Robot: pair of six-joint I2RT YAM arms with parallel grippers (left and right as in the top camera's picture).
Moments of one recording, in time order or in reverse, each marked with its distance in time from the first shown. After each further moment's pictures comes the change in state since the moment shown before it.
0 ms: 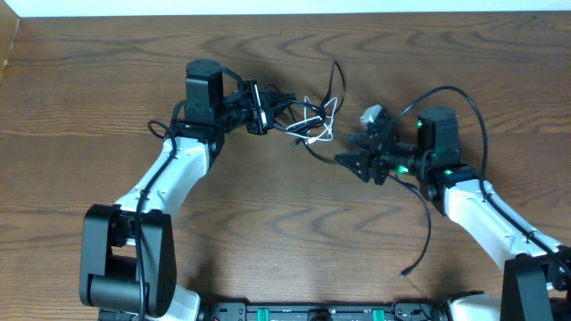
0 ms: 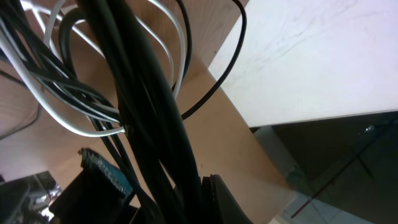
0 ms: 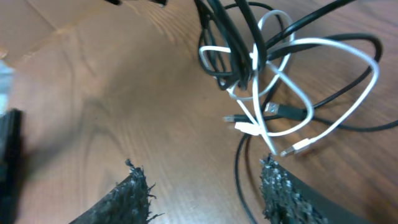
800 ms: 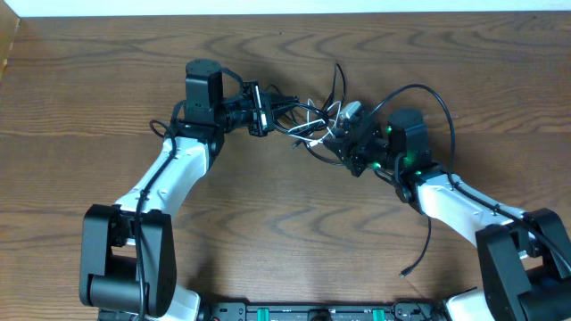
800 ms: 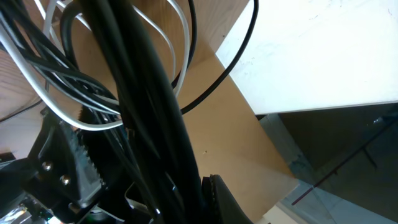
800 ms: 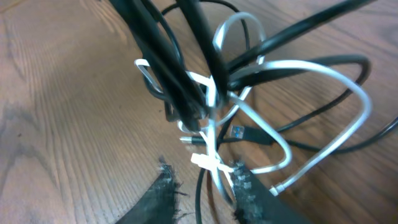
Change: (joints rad) left arm 0.000 0.000 0.000 0.000 0.071 -0.015; right arm 0.122 0.150 -0.001 0.258 0.248 0.063
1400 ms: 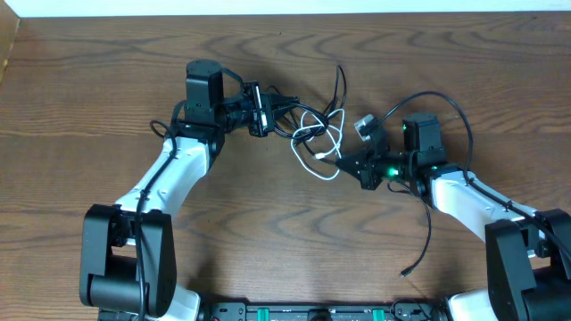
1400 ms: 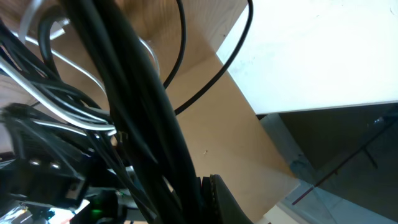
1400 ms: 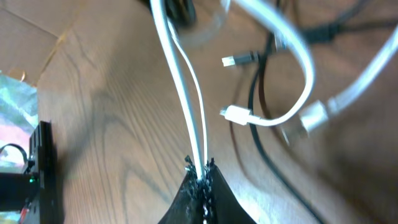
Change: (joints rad) left arm 0.000 0.000 0.000 -0.001 0.000 0.000; right arm -0.115 -0.004 0.002 -0.349 -0.261 0.112
